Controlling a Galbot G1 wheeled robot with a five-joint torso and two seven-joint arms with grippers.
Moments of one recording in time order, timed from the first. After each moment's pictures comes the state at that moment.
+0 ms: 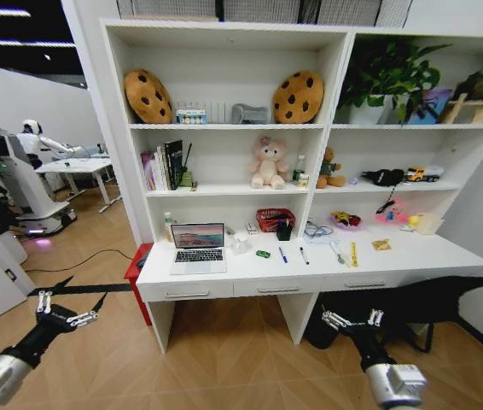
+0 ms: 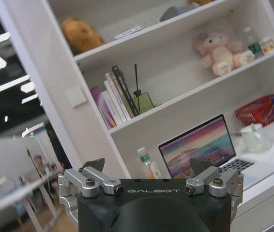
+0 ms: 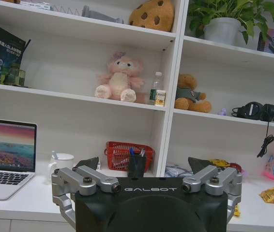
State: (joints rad) left arm 1.89 -1.07 -1.17 -2.18 -0.40 -0.07 0.28; right arm -1.86 1.25 0.72 2.29 0.23 0.03 0.12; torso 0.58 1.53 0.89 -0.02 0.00
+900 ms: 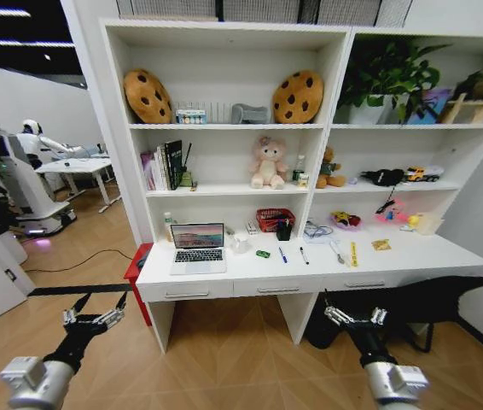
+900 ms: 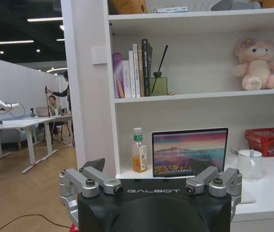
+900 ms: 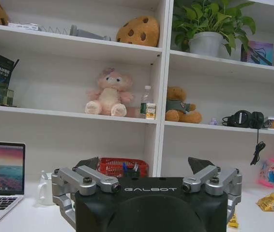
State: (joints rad) left arm 1.88 -1.19 -0.99 -2.36 -0.53 0.17 0.03; right arm -1.82 1.27 0.72 2.25 0.26 0.11 0.14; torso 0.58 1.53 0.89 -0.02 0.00
